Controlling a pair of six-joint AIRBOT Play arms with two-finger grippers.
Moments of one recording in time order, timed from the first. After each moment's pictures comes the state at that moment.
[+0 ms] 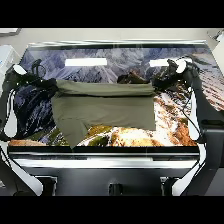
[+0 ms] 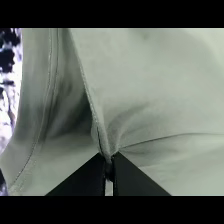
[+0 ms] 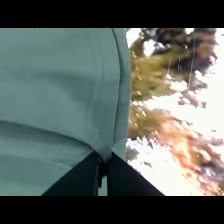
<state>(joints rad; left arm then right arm) 0.17 -2.03 1.99 1.14 -1.29 -1.38 -0.05 -1.98 1.94 -1.29 1.29 1.61</state>
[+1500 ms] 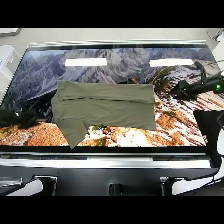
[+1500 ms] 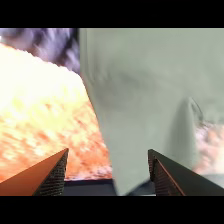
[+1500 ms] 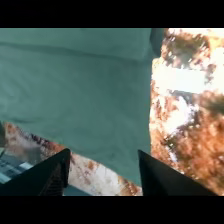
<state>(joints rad) 0.48 -1.25 0.90 0.95 -1.29 -1.30 -0.37 -1.69 1.63 -0.86 1.57 1.28</state>
